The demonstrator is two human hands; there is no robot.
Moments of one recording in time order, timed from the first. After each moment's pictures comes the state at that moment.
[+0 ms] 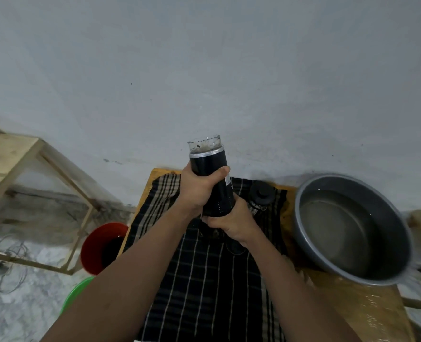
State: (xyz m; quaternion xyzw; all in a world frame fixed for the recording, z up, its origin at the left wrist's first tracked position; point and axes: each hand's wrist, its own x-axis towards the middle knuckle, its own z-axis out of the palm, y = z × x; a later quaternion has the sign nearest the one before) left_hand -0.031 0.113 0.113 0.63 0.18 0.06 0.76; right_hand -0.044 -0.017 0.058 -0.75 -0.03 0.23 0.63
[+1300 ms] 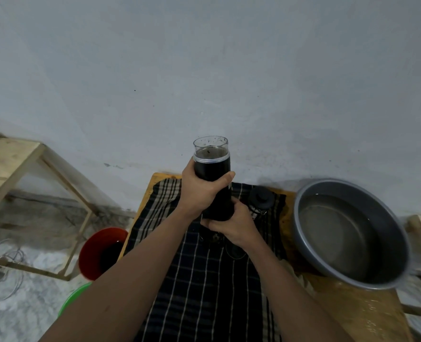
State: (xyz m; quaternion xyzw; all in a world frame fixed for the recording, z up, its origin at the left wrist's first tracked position) left_hand -0.039 0.112 0.129 0.69 0.11 0.13 0.70; right_hand -0.047 -0.019 0.055 -0.78 -0.05 0.19 0.60
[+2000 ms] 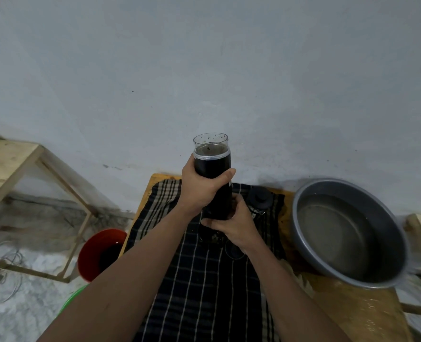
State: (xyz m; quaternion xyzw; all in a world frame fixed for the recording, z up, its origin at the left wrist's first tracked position) left_hand -0.035 0.110 0.134 0.70 0.11 0.14 0.69; right_hand -0.051 -0.020 0.057 -0.74 -0.01 0.19 0.65
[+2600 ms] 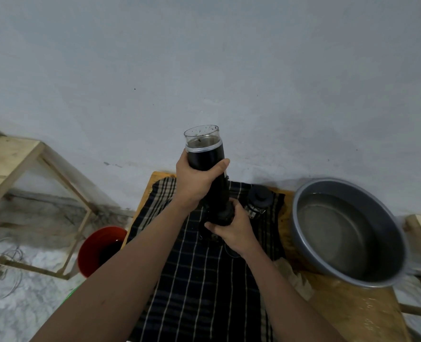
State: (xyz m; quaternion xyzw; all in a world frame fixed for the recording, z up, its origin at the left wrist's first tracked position) left_hand -0.033 0.118 0.139 0.67 0.14 0.15 0.71; right_hand -0.058 -0.020 0.042 -0.79 -0.01 0.19 0.58
